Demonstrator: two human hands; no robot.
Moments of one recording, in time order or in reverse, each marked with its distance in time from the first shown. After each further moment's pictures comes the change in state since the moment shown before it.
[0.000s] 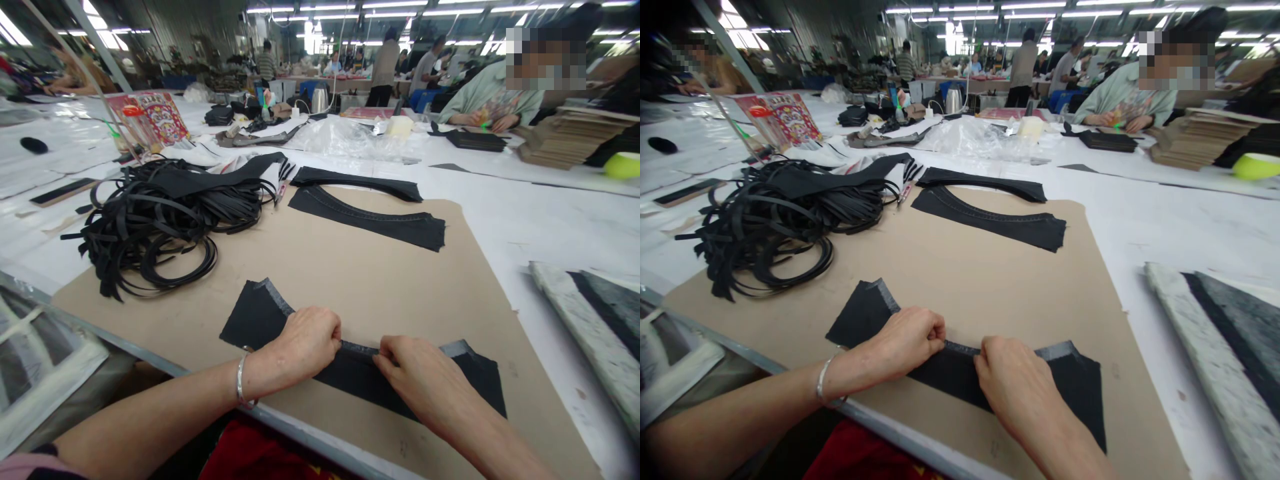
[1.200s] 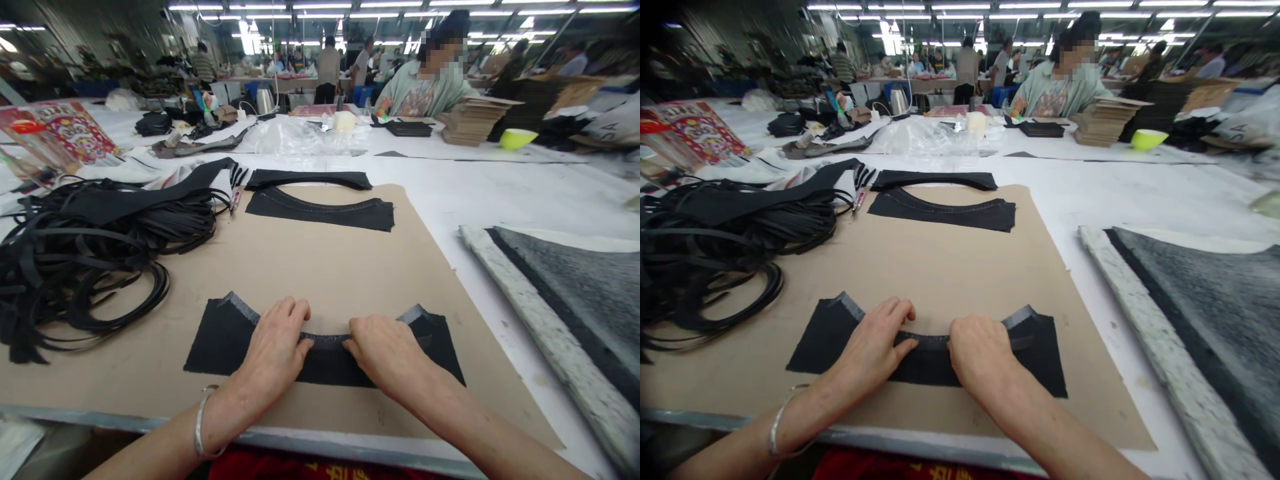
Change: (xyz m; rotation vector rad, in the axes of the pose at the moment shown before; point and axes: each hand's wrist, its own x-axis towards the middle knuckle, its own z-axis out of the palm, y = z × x) left_hand -0.009 -0.002 0.013 0.133 0.201 0.131; right_hand -0.005 -0.010 -0.009 -0.081 0.019 0.029
